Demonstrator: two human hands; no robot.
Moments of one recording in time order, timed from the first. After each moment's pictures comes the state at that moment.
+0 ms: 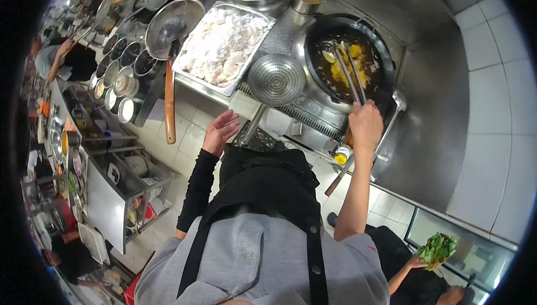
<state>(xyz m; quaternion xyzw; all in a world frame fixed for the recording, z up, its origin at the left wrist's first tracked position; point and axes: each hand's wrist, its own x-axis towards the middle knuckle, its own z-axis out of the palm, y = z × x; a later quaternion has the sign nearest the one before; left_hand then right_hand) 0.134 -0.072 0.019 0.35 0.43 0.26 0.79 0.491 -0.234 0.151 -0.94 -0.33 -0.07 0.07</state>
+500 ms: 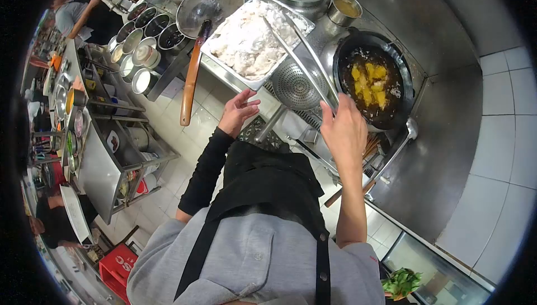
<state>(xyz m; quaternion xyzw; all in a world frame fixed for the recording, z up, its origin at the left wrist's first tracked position) 0.148 -0.043 0.035 0.38 0.40 0.32 0.77 0.379 -0.162 0.215 -0.84 -0.51 0.03 0.19</state>
